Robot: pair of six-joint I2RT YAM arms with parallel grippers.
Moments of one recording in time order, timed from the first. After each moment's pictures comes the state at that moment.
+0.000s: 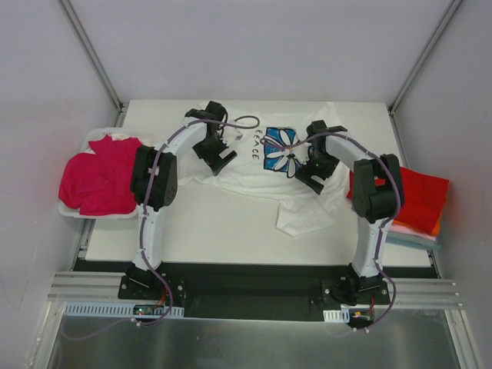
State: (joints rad) left arm -0.36 2.23 1.89 -1.01 0.07 0.50; right arm 0.27 2.06 1.55 -0.98 0.04 -0.77
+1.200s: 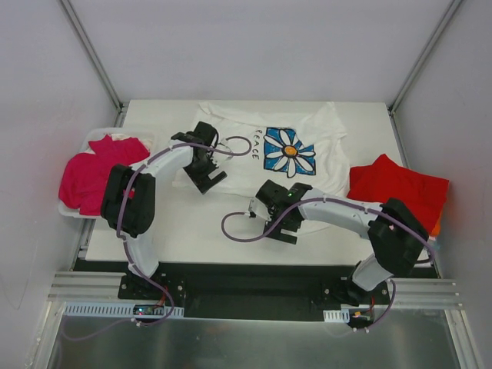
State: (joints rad) left arm -0.40 1.82 1.34 -0.83 -0.01 0.52; right arm 0.94 1.57 1.02 -0.86 0.19 -0.44
